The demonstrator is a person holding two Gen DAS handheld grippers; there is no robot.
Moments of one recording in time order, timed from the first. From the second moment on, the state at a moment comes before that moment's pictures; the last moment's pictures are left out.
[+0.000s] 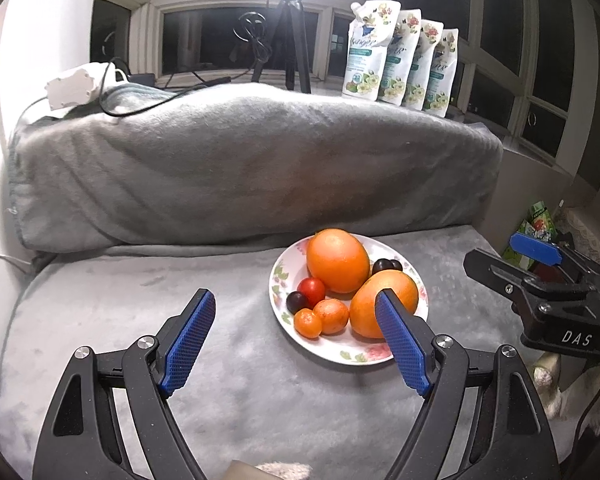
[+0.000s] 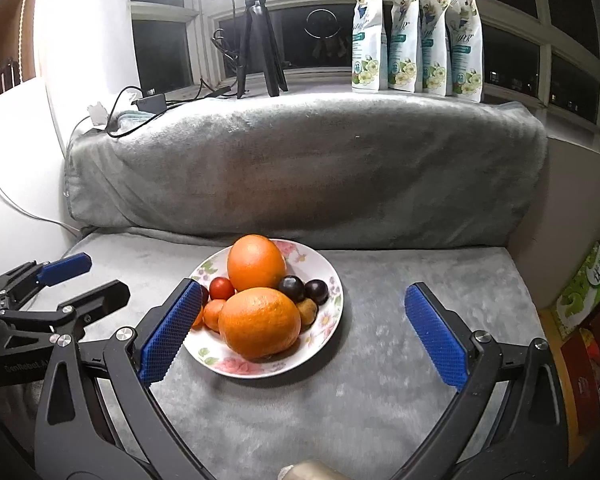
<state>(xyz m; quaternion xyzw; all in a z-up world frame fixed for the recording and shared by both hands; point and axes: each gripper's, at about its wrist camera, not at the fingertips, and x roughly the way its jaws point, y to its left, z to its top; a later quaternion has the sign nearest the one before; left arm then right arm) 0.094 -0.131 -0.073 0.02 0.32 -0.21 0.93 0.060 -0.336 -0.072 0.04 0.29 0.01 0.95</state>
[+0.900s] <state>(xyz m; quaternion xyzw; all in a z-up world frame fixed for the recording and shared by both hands) 0.068 -0.112 -0.061 0.01 0.30 -0.18 0.94 0.029 -0.321 -0.053 0.02 0.25 -0.03 0.97</state>
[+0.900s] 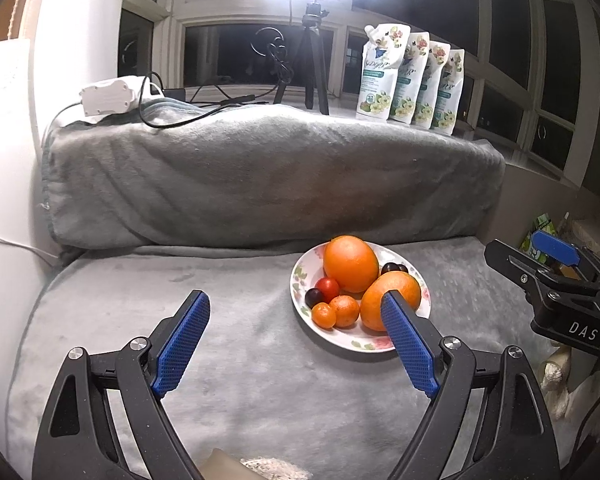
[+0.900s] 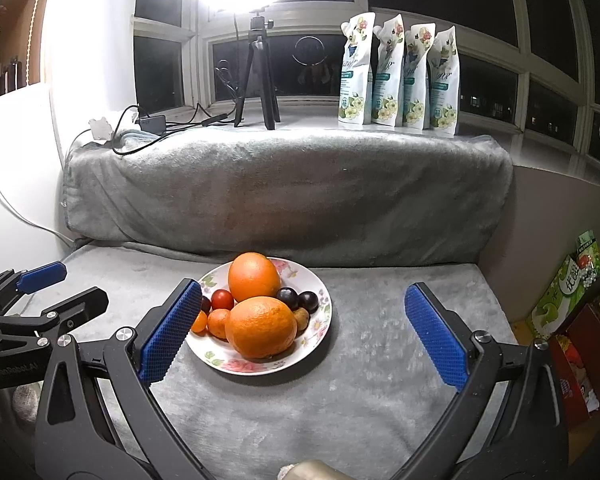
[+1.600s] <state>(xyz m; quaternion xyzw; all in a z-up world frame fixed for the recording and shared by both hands) 0.063 -0.114 -0.060 0.01 0.29 -0.18 0.94 0.029 -0.318 -0.056 0.03 0.26 -0.02 0.97</state>
